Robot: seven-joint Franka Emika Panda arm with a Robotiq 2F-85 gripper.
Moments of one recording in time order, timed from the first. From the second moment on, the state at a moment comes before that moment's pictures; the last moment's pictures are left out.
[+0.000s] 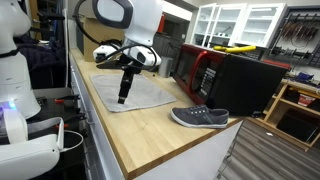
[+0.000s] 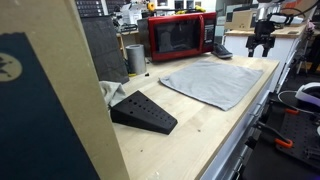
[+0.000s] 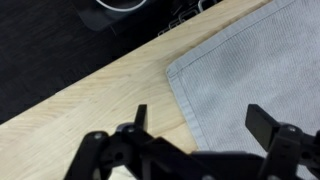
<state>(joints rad) -0.30 -0.12 -0.40 -2.52 0.06 2.25 -0.23</state>
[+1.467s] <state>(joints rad) -0.30 0.01 -0.37 -2.54 0.12 2.31 -0.24</state>
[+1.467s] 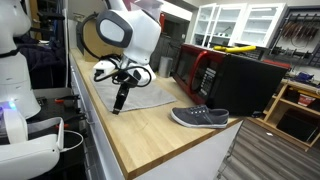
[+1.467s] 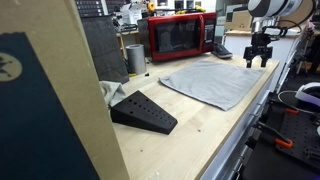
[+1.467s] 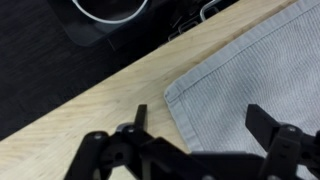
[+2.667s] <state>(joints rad) -0.31 0.00 -0.34 -2.54 0.07 2.40 -0.26</state>
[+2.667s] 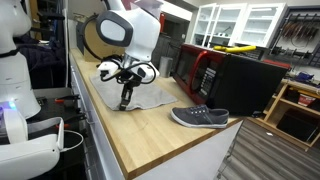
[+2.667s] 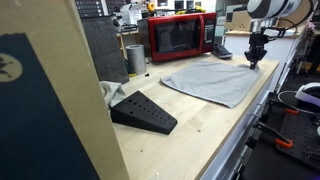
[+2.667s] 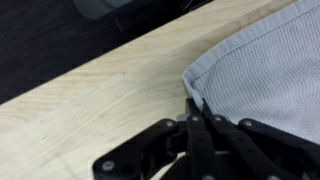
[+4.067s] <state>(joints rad) -0.03 -0.09 0.00 -2.59 -0.26 2.45 -0.03</state>
